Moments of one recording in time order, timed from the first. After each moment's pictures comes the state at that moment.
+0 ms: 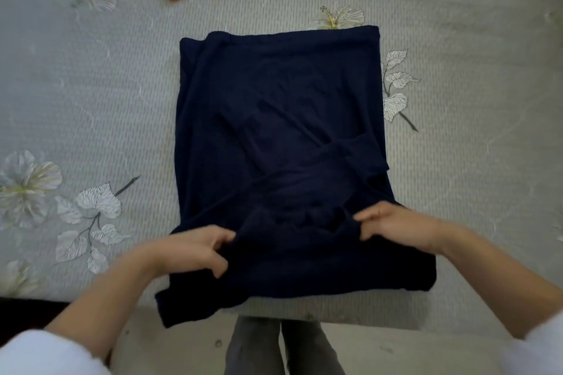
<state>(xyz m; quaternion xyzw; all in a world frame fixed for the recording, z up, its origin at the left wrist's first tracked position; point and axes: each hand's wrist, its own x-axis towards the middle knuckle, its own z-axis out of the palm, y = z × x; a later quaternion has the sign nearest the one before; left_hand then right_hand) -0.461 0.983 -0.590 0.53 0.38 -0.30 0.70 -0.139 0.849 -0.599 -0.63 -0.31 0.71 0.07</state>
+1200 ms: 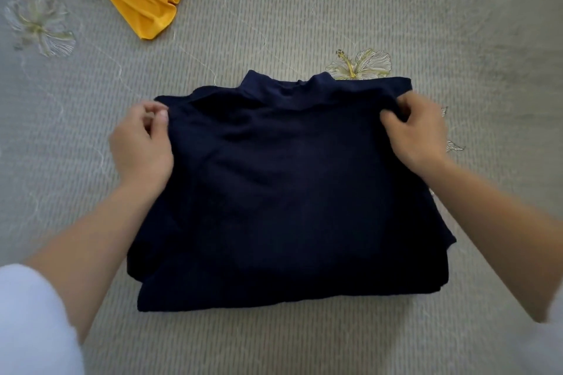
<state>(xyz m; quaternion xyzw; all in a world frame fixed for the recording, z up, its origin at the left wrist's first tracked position) -0.370 1.215 -0.666 0.66 0.67 0.27 0.22 -0.042 1.088 -0.657 -0.89 -0.36 0.18 0.24</state>
